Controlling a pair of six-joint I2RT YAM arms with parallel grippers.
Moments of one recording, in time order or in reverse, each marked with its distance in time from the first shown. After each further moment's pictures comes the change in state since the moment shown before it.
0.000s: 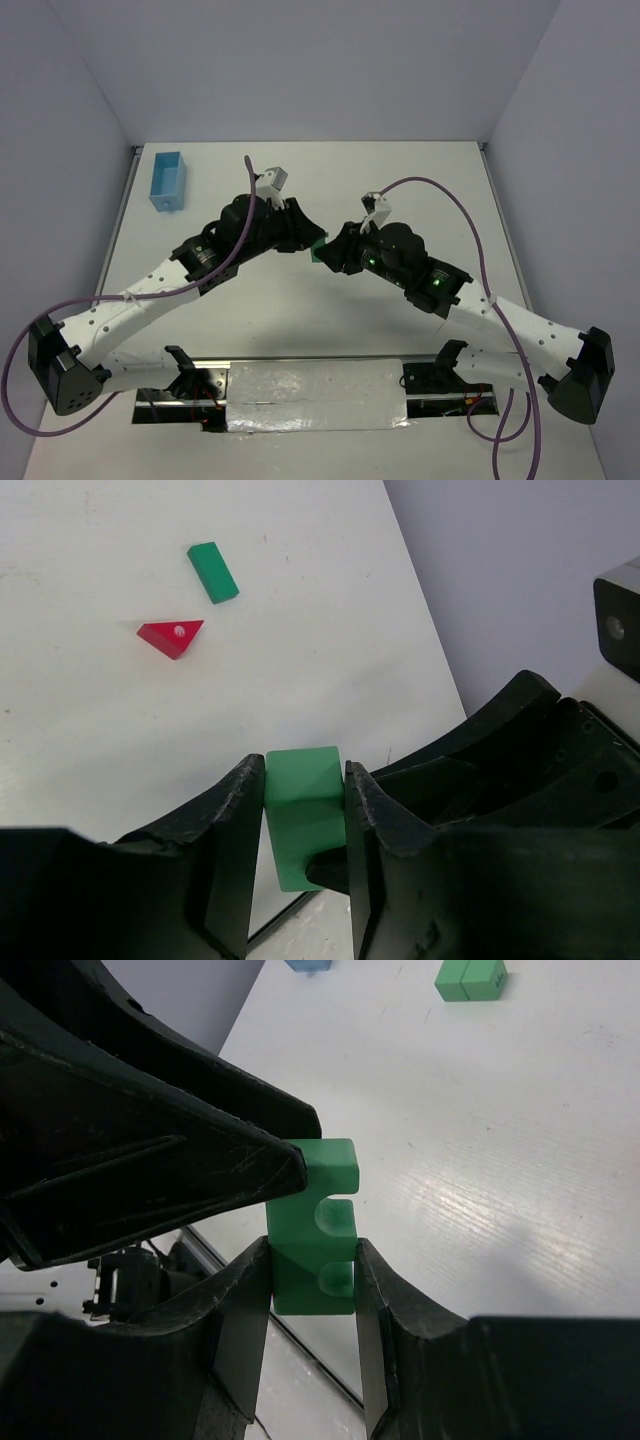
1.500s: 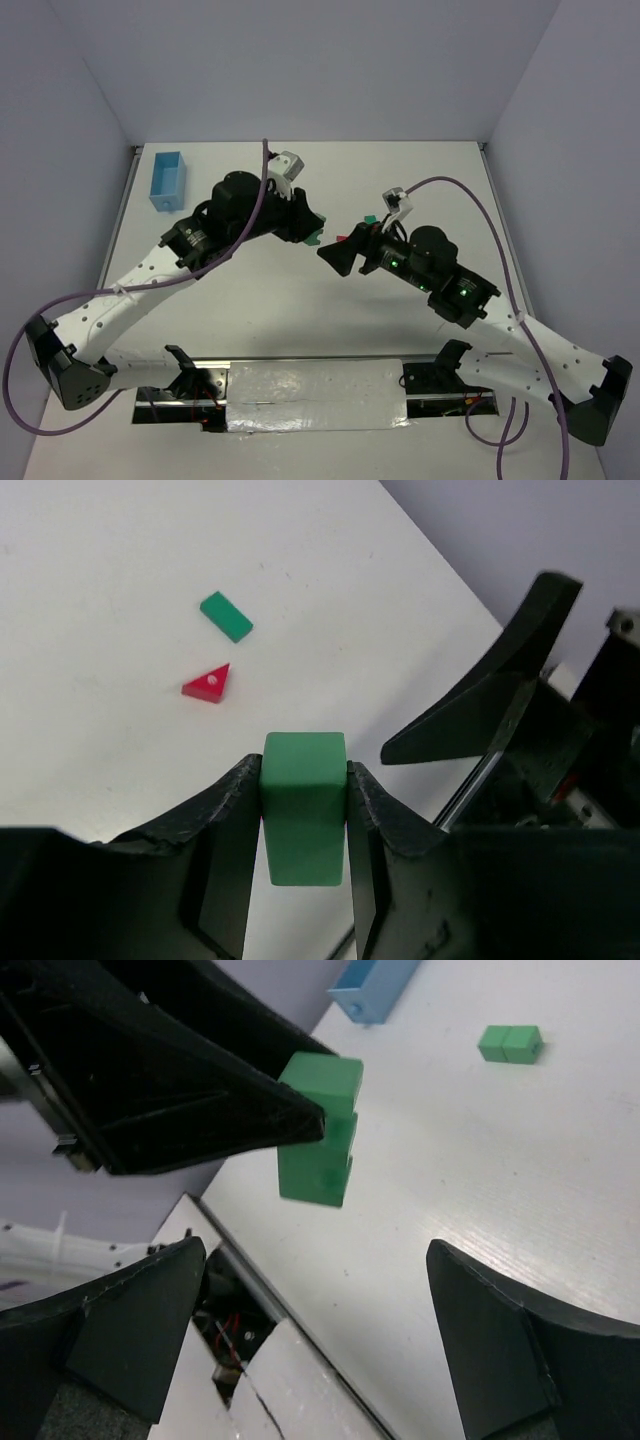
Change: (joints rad) left arm 0.032 0.041 0.171 -0.125 0.124 0.359; right arm -0.033 -0.132 -0.012 0.018 -0.061 -0.034
